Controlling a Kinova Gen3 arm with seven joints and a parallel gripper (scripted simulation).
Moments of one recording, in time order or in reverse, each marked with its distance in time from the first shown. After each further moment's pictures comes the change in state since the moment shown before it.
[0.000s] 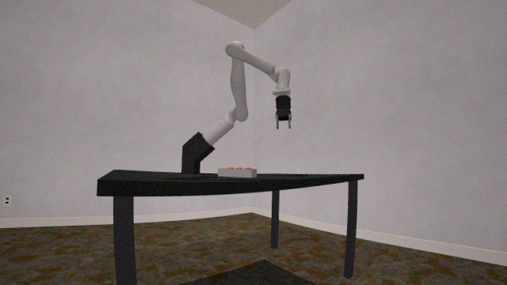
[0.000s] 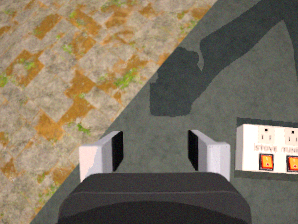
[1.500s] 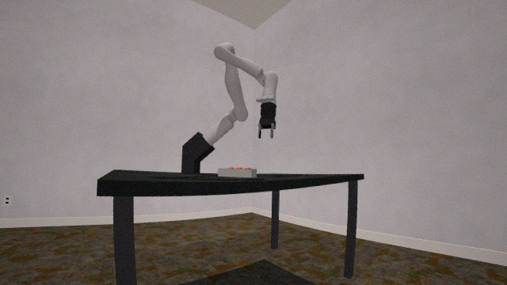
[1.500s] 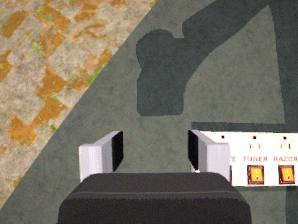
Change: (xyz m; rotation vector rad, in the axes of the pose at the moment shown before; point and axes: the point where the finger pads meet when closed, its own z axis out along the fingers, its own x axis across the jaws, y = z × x) arm 0.081 -0.015 0.052 -0.045 0.043 0.056
